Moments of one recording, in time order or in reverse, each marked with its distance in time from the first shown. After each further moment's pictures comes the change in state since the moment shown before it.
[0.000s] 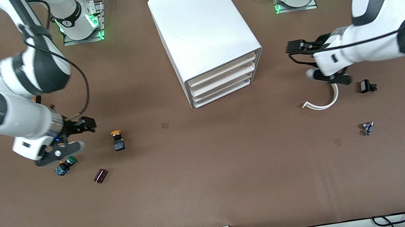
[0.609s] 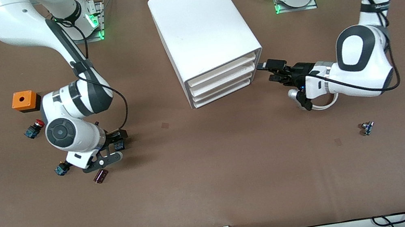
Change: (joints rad) left arm 0.030 0.154 -0.001 -0.134 -0.501 0.165 0.436; right arm 0.056 0.221 0.000 0.026 0.000 0.141 0.087
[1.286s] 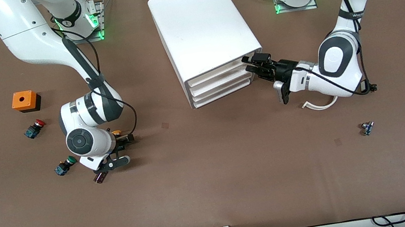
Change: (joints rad) left arm -0.006 0.043 -0.034 -0.114 -0.129 -0.037 0.235; right arm 0.000 0.116 -0.004 0.002 0.000 0.073 0.062
